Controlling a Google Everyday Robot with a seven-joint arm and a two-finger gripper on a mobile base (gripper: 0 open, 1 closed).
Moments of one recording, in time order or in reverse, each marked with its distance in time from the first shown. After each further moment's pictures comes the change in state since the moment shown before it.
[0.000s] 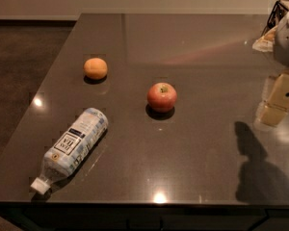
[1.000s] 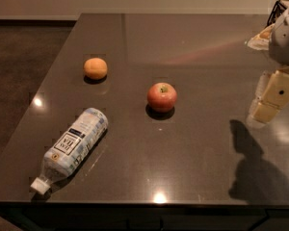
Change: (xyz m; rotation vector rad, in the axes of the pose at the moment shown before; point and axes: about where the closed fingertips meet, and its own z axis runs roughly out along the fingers) arm -0.013 -0.003 0.003 0.002 -0.064 0.003
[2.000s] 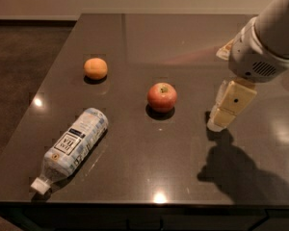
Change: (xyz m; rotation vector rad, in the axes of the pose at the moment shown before) arm -0.042 0.001 0.047 -0.004 -0.079 0.012
